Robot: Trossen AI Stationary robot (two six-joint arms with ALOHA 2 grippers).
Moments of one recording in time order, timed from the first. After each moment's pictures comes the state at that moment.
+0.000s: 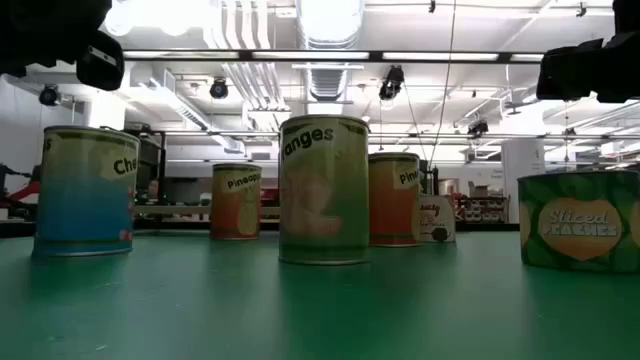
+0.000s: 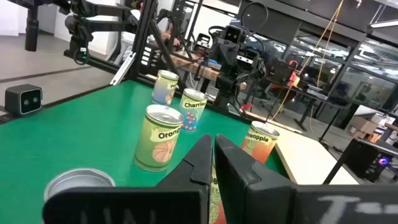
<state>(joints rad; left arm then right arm) -0.48 0.19 0.02 0.38 -0.25 0.04 0.30 0.06 0.02 0.03 0.11 -0.33</state>
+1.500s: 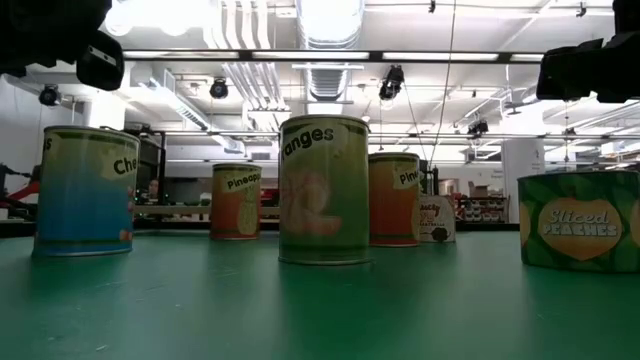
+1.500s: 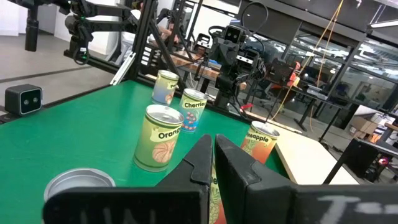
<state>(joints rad) -0.48 0.19 0.02 0.38 -0.25 0.04 0.30 0.06 0.02 0.03 0.11 -0.33</state>
